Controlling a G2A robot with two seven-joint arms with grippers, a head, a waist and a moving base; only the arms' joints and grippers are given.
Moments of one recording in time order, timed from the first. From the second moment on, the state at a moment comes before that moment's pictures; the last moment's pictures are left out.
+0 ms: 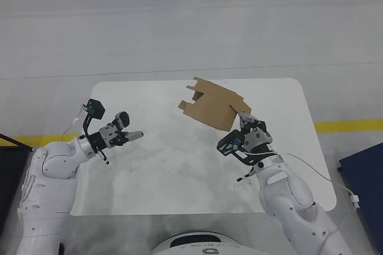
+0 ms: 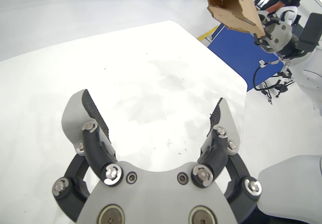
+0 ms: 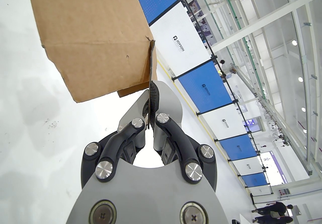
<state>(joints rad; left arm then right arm) 1.44 -1.10 -1.62 -1.54 0.46 -0.88 -0.71 -1.72 -1.08 1.19 -2.19 -2.17 0.01 0.37</state>
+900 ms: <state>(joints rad) 1.11 -0.96 -1.12 -1.26 -1.13 -0.12 -1.54 -1.80 -1.08 1.22 -2.20 -2.53 0.08 0.12</state>
